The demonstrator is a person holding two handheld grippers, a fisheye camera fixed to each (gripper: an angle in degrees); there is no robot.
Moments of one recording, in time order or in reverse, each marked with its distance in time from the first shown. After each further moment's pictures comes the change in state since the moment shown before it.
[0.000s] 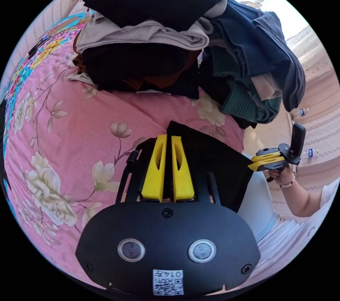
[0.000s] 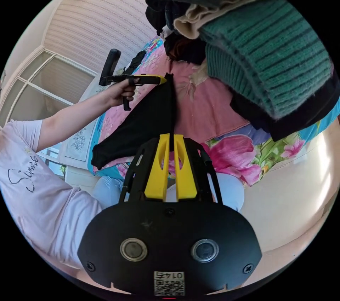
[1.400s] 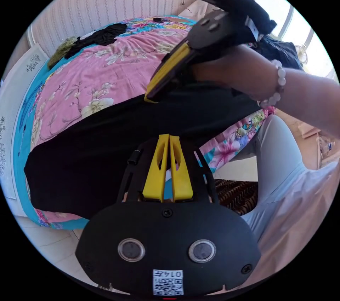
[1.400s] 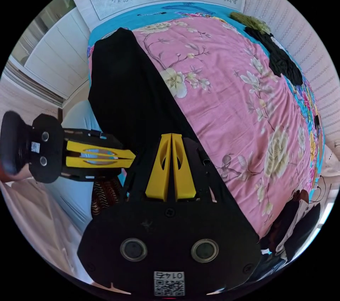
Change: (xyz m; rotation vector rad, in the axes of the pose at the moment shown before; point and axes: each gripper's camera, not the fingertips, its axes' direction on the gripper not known) left arm 0.089 0.462 -0.106 0.167 -0.333 -0.525; right arm -0.652 -0.071 0.415 -0.527 0.288 -1.169
